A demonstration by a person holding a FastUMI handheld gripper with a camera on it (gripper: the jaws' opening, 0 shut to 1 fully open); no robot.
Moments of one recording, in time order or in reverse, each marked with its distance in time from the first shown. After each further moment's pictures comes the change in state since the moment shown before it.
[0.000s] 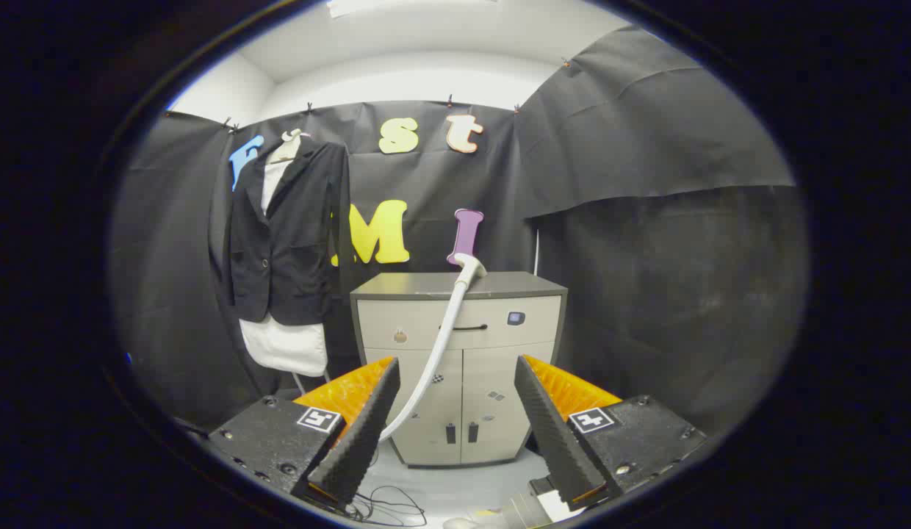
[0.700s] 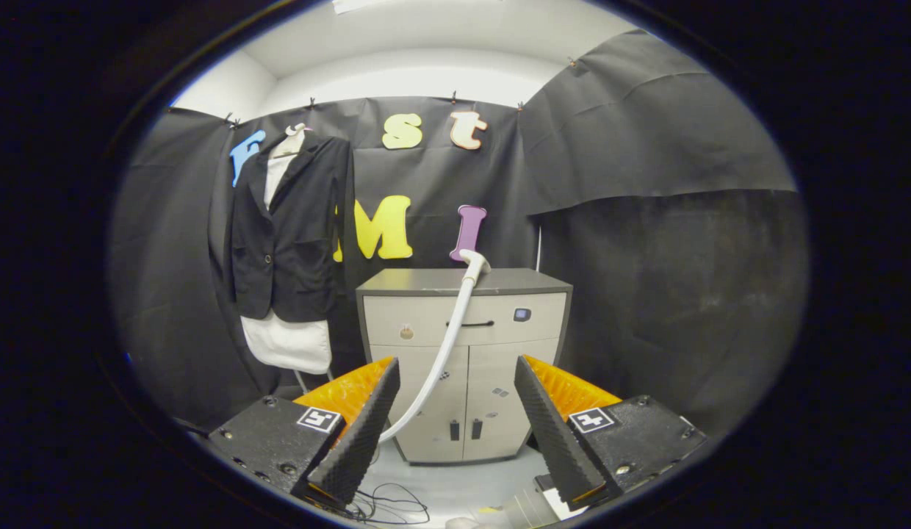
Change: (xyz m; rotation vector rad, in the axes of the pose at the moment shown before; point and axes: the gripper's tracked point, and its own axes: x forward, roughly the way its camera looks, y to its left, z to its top) arm 0.003 0.016 -0.008 -0.005 0.019 -0.013
